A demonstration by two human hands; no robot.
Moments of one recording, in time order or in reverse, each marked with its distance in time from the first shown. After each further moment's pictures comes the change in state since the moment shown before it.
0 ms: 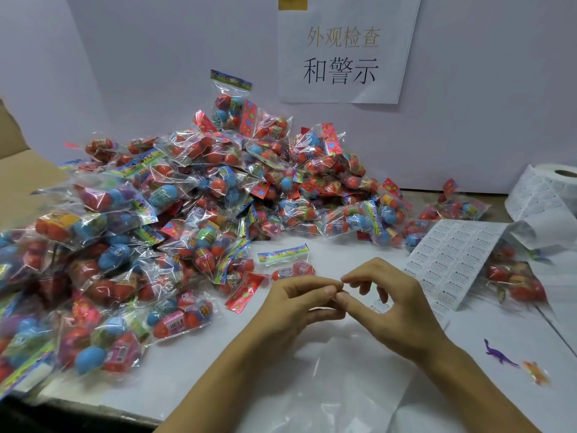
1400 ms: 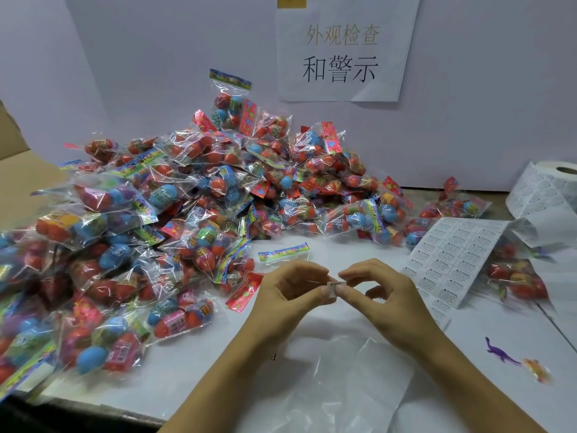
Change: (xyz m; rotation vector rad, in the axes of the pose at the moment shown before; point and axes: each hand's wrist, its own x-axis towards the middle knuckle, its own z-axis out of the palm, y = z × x) left_hand -0.004 0.002 -0.002 0.110 0.093 0.241; right_hand 0.001 0.000 0.008 0.214 -0.007 0.291
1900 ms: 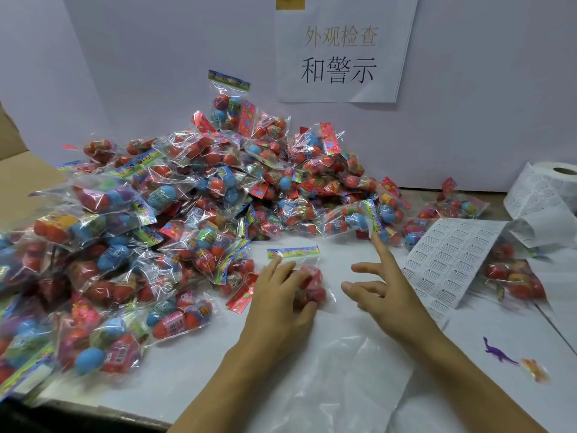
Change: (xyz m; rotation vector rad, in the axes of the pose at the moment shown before) left_hand 0.005 -0.030 -0.019 1.148 0.070 0.212; right_hand 0.003 0.004 -0.001 0.091 -0.007 0.299
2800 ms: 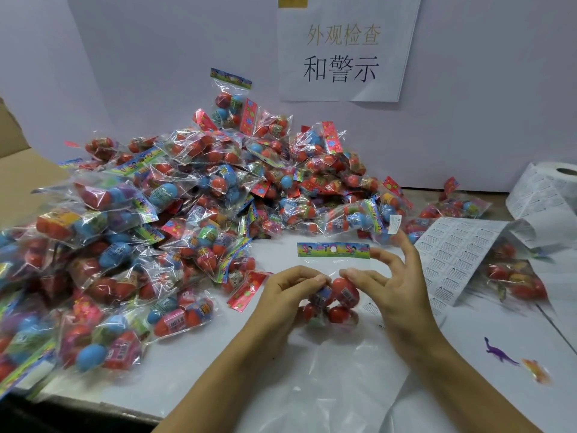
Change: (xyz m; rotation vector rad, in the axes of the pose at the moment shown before) left_hand 0.007 0.029 -0.015 -1.110 -0.166 -0.504; right_hand 0.000 -0.004 0.011 0.449 0.174 -0.100
